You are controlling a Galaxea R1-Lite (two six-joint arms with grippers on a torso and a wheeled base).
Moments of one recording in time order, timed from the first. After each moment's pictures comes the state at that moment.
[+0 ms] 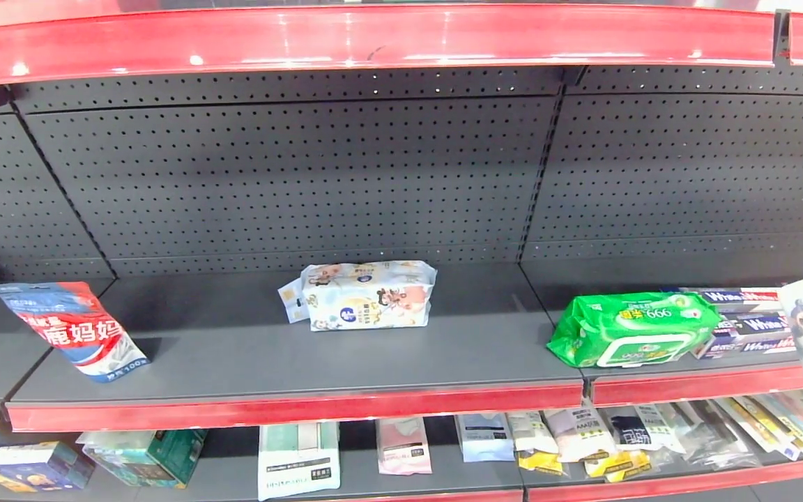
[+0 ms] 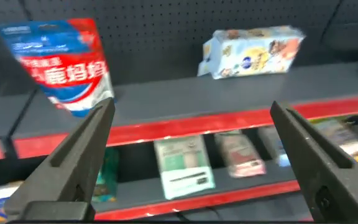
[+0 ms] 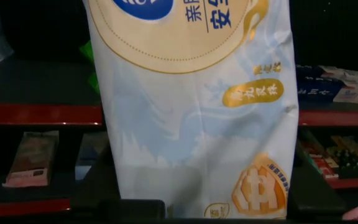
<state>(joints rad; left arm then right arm) -0.04 0.22 -0.19 0.01 -0.09 -0.01 -0.11 0.21 -0.09 -0.13 -0.03 -0.20</state>
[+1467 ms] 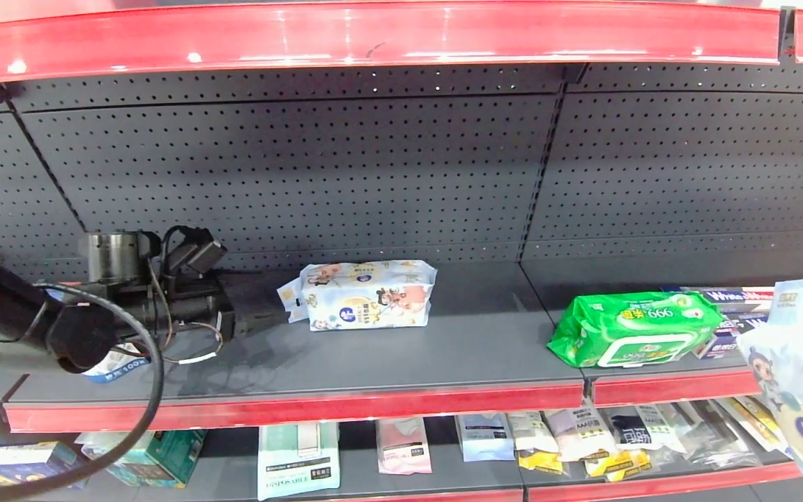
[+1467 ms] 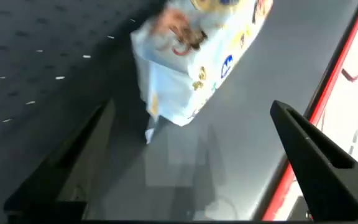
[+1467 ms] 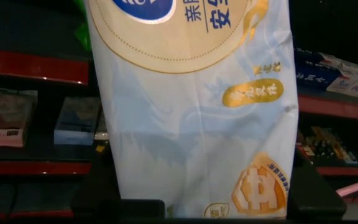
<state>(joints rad) 0.03 2.02 -0.83 -0.70 -0.84 0.47 -0.12 0.17 -0.04 -0.04 -0.03 -0.32</state>
